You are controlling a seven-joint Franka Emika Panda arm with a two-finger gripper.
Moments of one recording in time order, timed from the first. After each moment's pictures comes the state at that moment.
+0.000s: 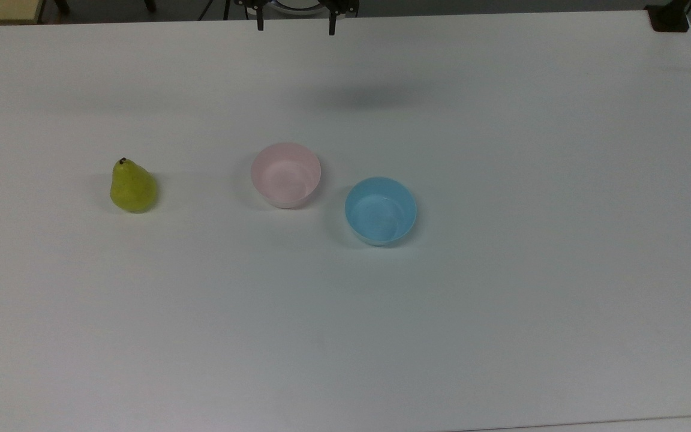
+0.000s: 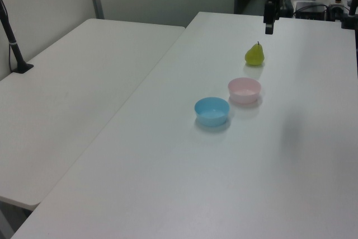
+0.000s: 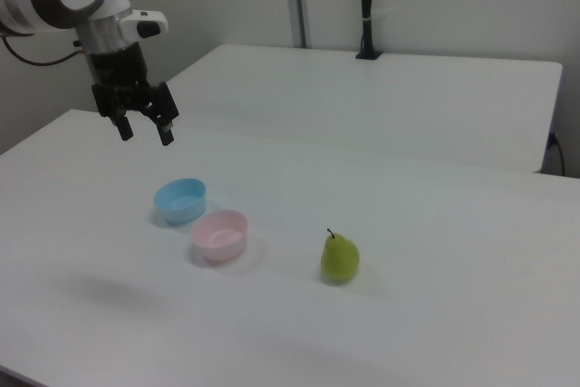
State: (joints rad) arm 0.14 -0.07 -0.01 -1.77 -0.09 1.68 0.11
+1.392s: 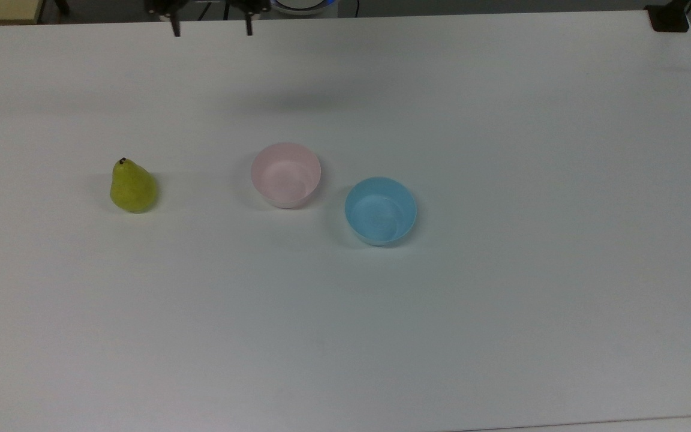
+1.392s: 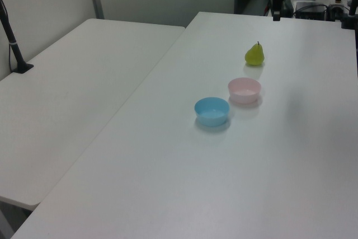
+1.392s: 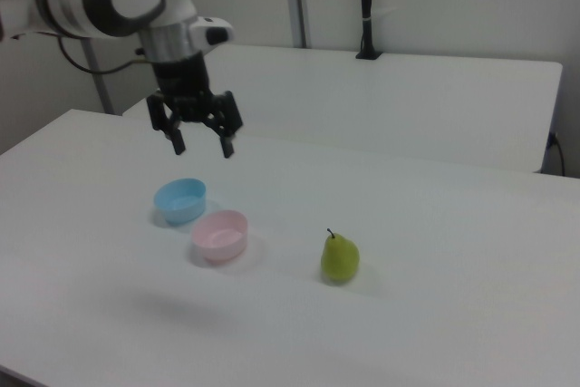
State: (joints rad) arm -0.06 -0.04 -0.03 -1.74 -0.09 1.68 -0.22
